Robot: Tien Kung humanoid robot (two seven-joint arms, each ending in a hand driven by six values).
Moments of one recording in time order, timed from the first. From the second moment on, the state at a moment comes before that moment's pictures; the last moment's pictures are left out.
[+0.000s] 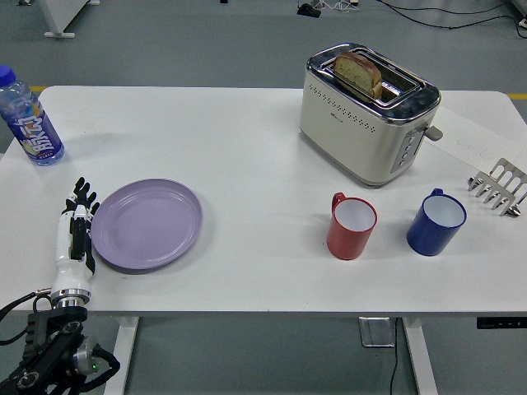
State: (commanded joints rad) left arm -0.12 0.04 -1.29 -1.01 0.98 0.30 -0.57; right arm 0.12 -0.15 0.58 0.18 -0.61 -0.10 -0.03
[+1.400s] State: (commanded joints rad) left arm -0.17 0.00 -1.13 -1.01 0.97 0.30 -0.58; right arm 0.11 -0.15 0.60 0.18 -0.62 -0.10 -0.03
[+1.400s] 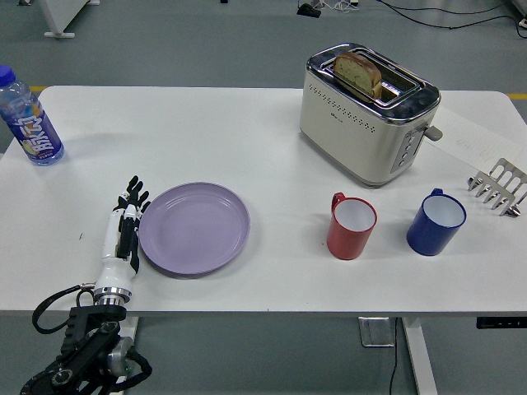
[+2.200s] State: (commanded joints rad) left arm -0.19 0.00 -1.05 -1.01 0.94 0.30 -0.58; right arm 0.11 -0.15 0.60 0.18 -0.62 -0.10 -0.03
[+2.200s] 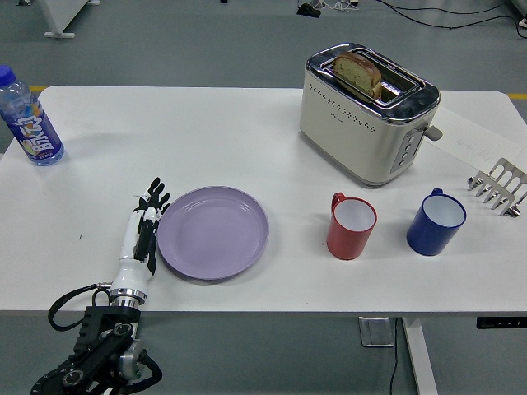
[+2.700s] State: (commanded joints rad) left arm -0.20 0.00 -0.94 -1.02 0.92 0.30 -0.58; right arm 0.12 -0.15 0.60 0.18 -0.61 -0.10 -0.03
